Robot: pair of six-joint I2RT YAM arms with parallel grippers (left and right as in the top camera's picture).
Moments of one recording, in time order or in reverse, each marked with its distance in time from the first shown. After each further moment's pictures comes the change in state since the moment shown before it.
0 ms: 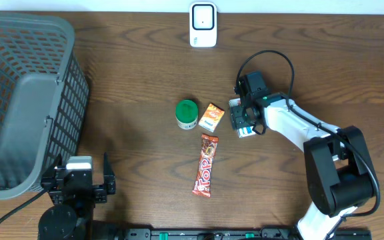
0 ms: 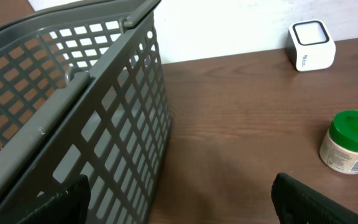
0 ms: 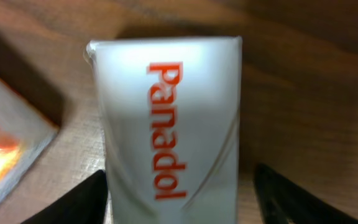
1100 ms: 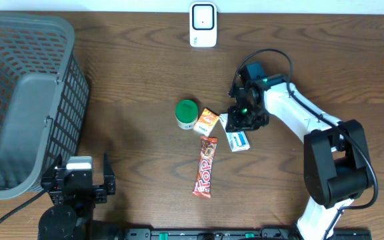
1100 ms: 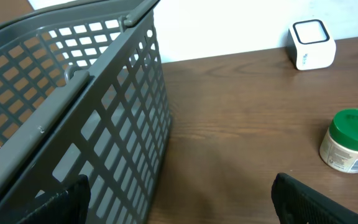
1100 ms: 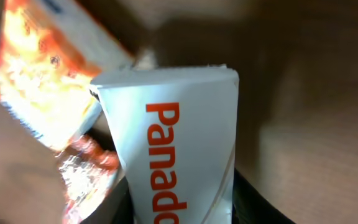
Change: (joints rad) left arm 0.000 0.000 0.000 -0.003 0.000 0.000; right arm -0.019 0.058 0.224 -0.439 -0.348 0.002
